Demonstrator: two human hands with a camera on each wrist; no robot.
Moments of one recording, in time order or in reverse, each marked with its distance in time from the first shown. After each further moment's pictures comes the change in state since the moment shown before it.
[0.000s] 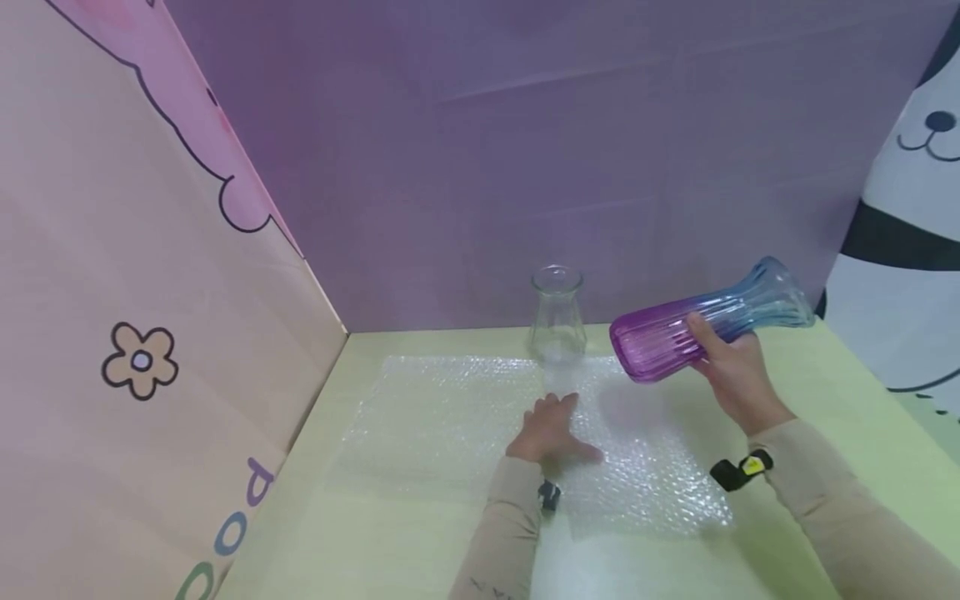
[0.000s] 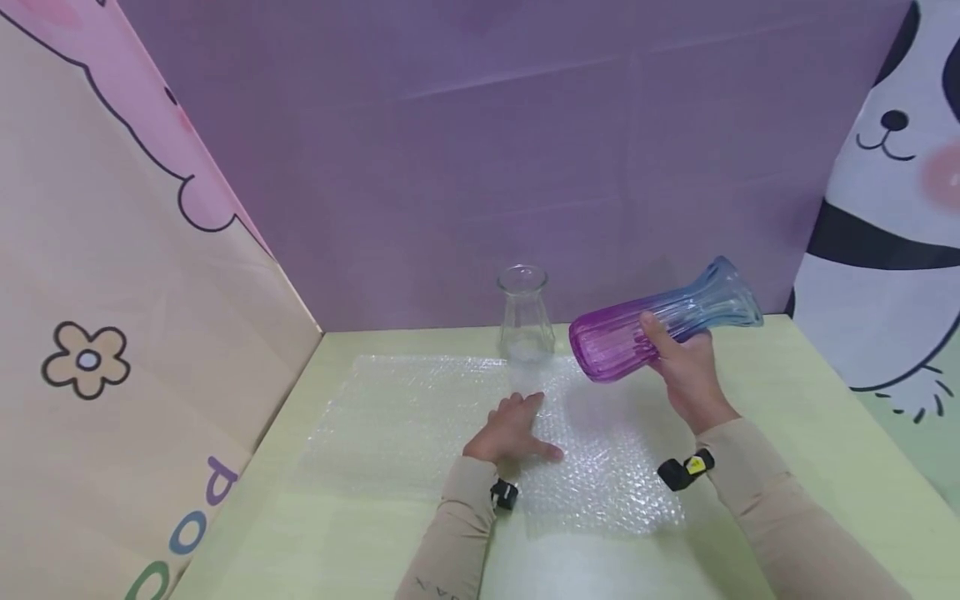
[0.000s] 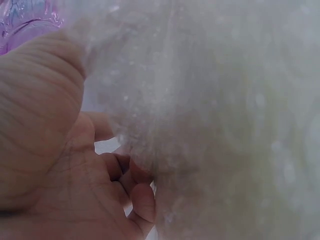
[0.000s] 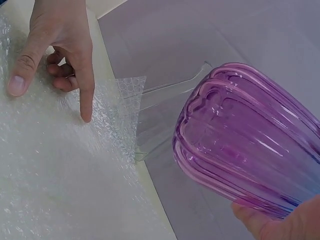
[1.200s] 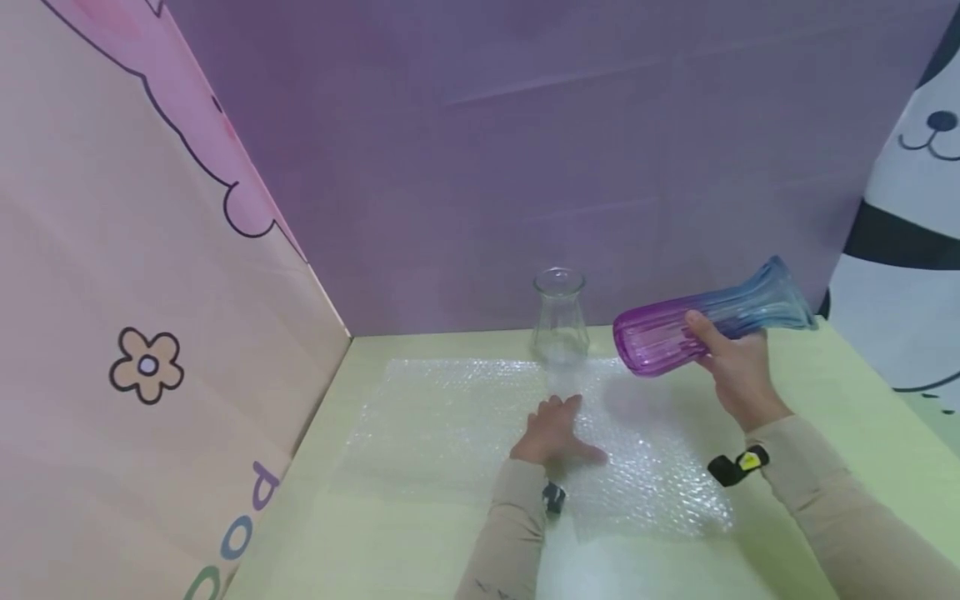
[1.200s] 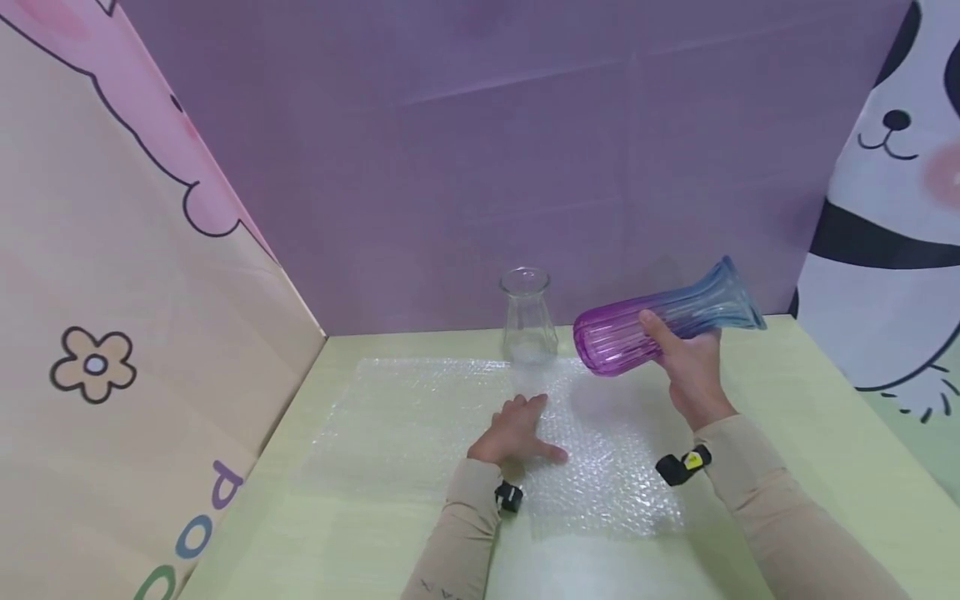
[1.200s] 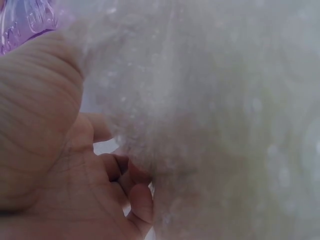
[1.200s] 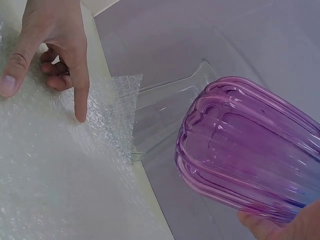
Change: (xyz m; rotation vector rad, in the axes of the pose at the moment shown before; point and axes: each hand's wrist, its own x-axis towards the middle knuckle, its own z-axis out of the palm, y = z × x) left_hand 0.004 -0.003 0.003 -0.009 -0.005 0.001; right_hand 0.007 -0.001 0.005 -0.074 0.157 -0.050
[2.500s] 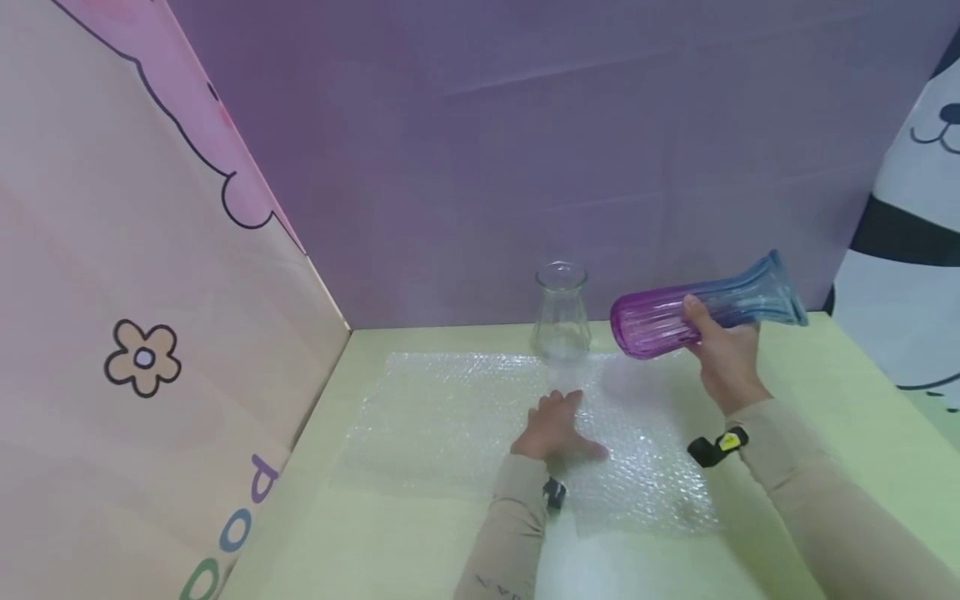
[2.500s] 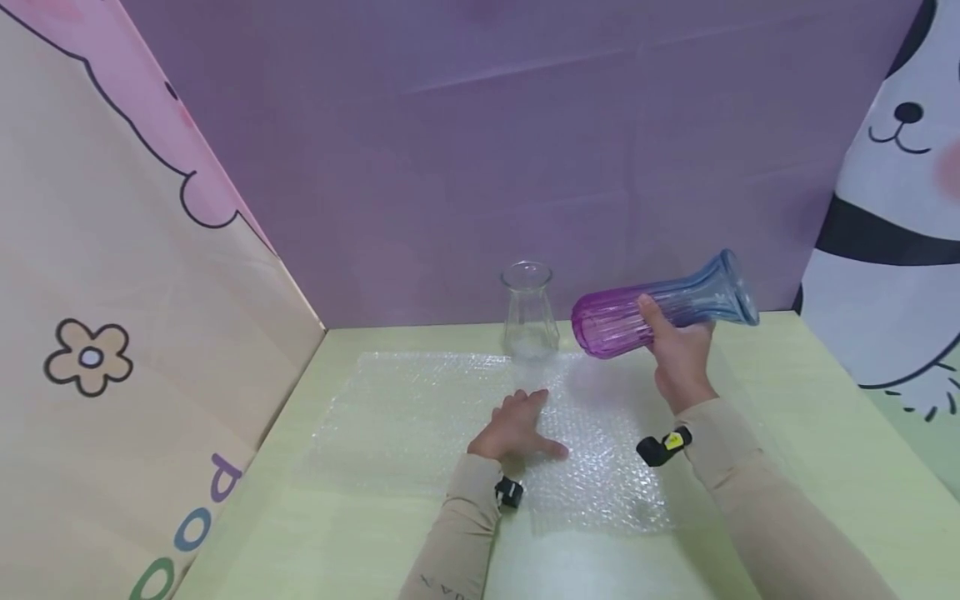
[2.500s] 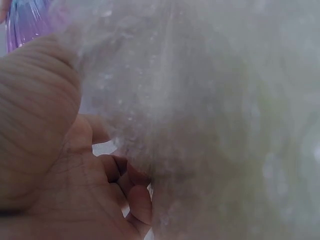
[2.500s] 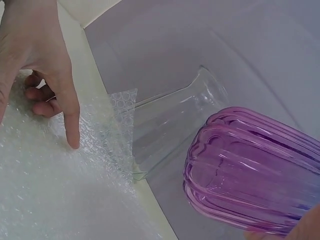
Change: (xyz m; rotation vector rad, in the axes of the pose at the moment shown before) left_hand -0.005 0.002 -0.001 -0.016 0.010 -0.009; right_hand 0.014 0.007 0.021 0.093 0.180 0.037
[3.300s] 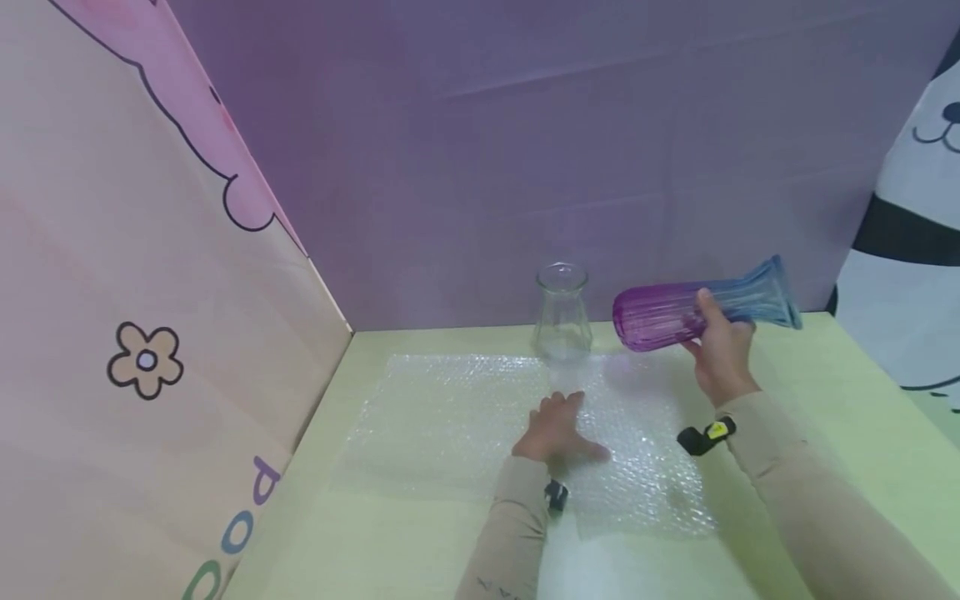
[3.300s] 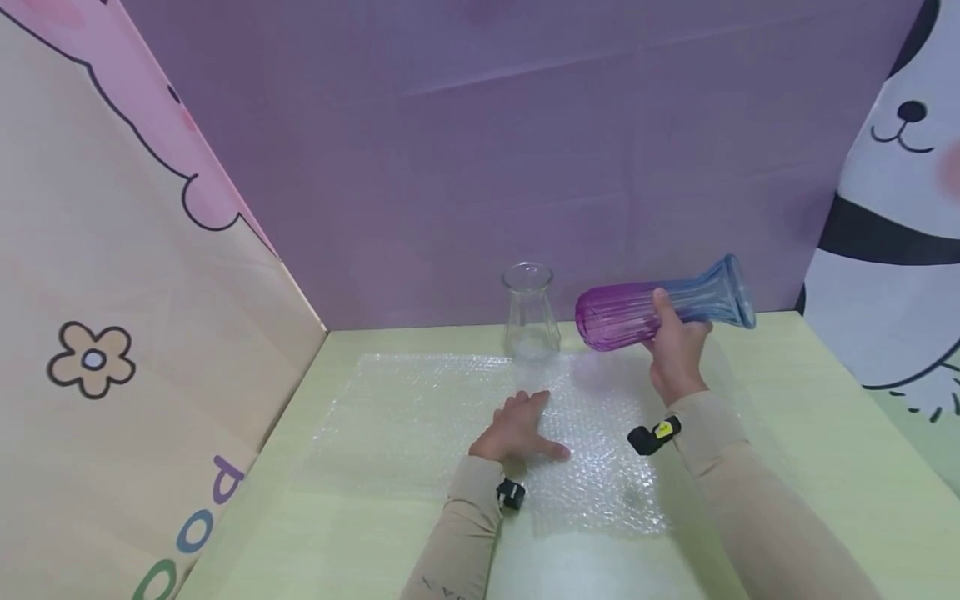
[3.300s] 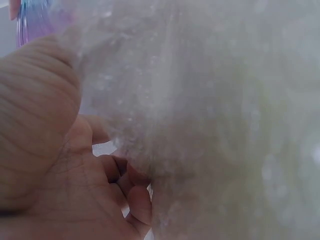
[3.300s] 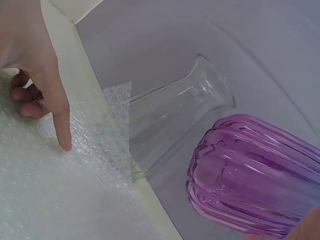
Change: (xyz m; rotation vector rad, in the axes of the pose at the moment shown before) left_hand 0.001 0.002 -0.002 0.031 -0.003 0.018; right_hand 0.013 0.005 0.005 0.099 0.117 0.092
